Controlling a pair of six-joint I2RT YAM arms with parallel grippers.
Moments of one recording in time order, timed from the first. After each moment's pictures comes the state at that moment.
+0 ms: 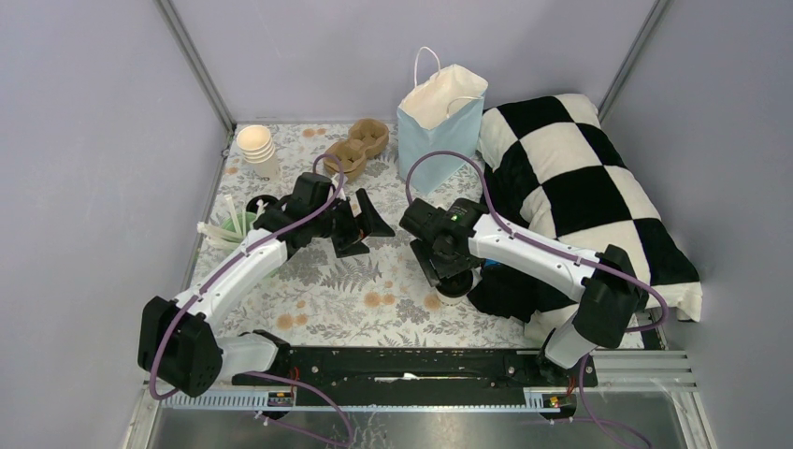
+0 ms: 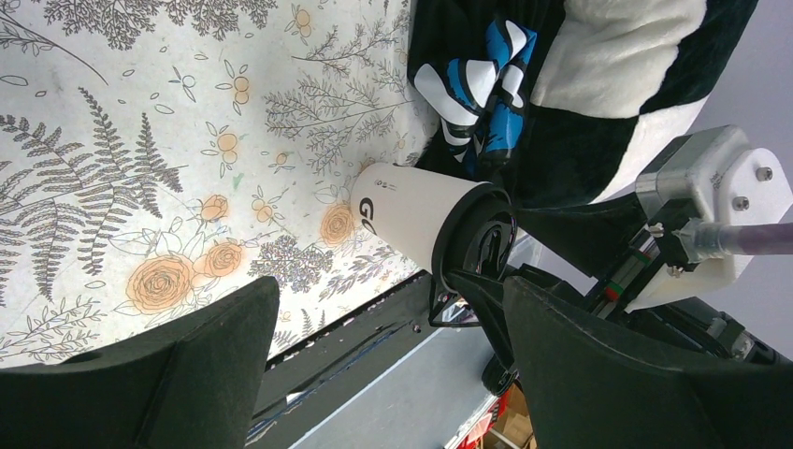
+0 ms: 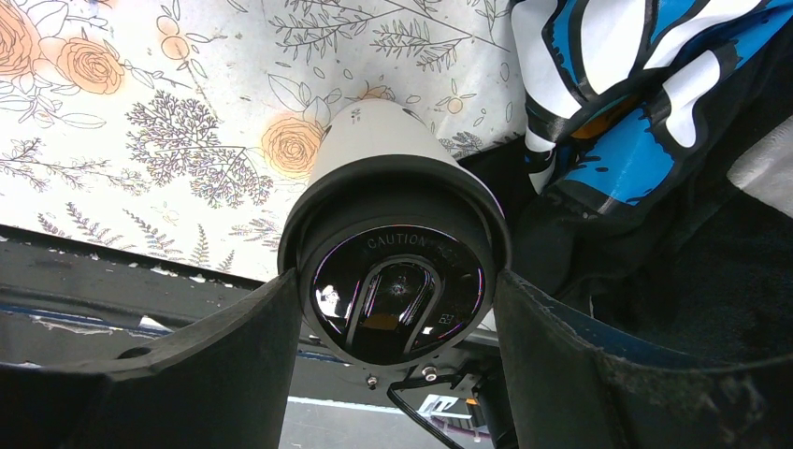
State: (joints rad) left arm -0.44 1.24 0.94 -0.48 0.49 -0.89; right arm 0.96 1.60 1.37 -1.18 0.25 0.49
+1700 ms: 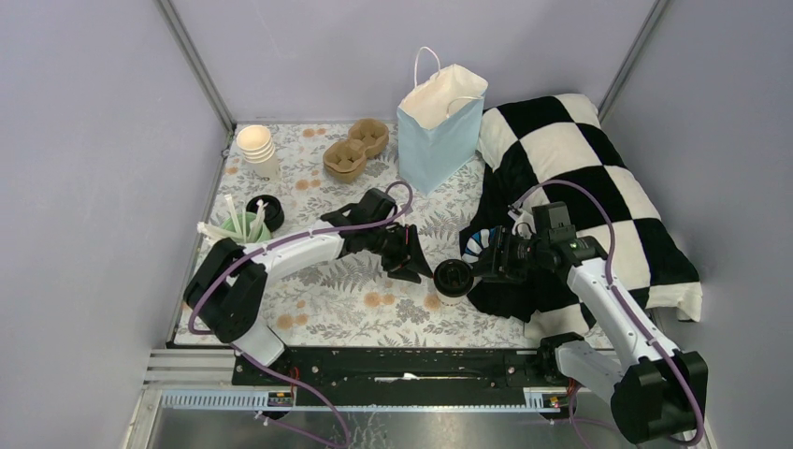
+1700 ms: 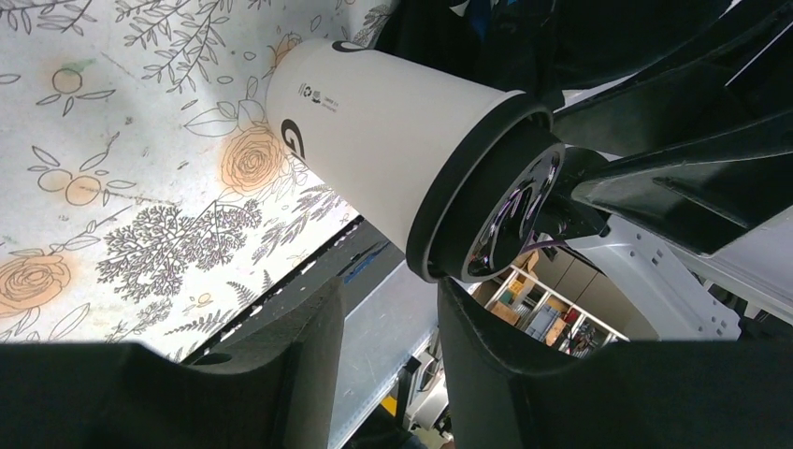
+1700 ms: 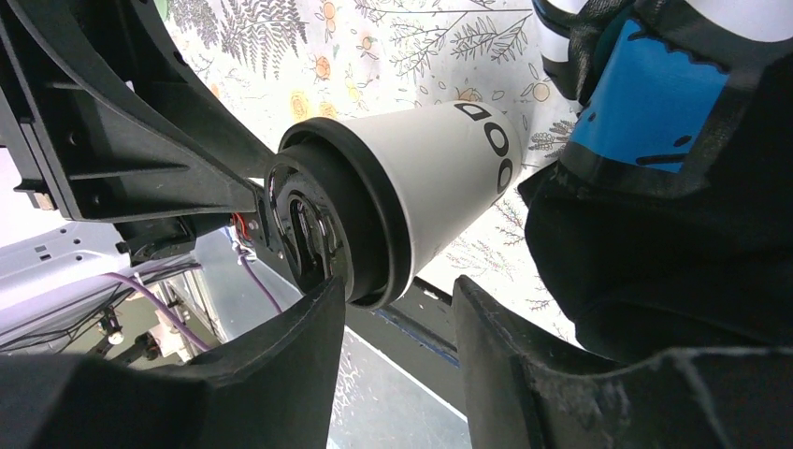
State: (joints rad) left arm -0.72 1.58 0.99 -0.33 0.67 -0.95; right arm 0.21 1.01 0.72 -0.73 -0.62 0.50
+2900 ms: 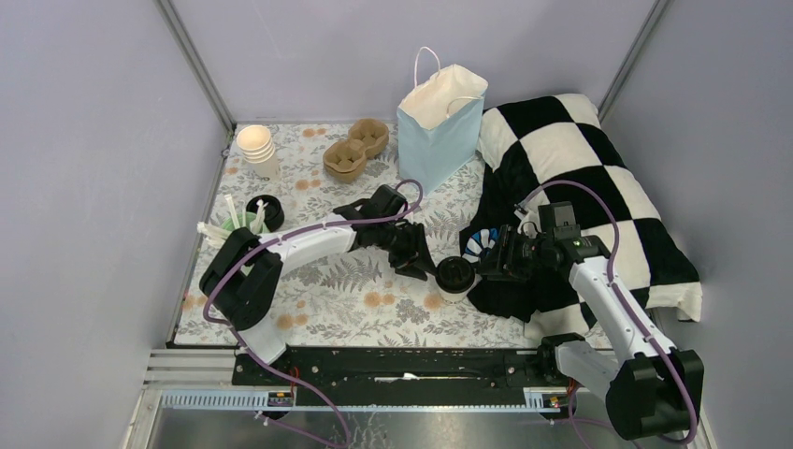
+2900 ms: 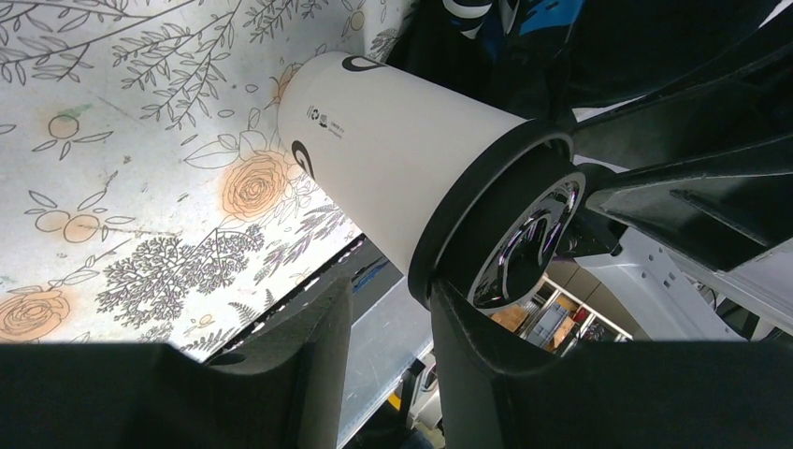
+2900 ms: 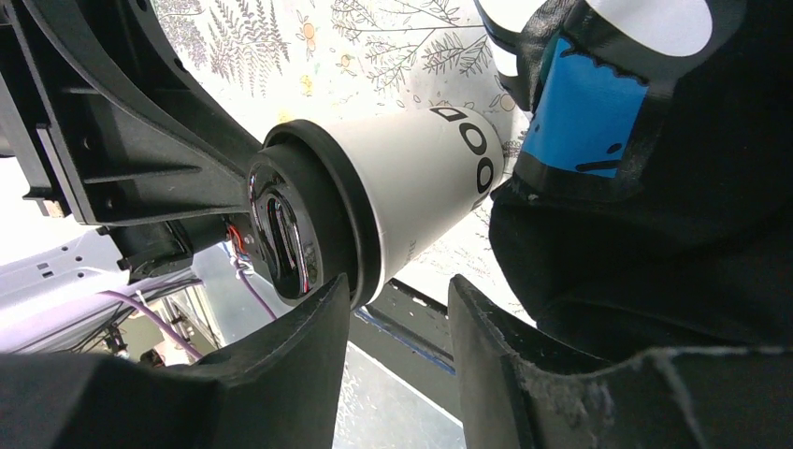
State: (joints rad) left arm -0.74 1.67 1.08 -0.37 0.65 -0.93; right arm 0.15 1.03 0.72 -0.73 -0.62 0.48
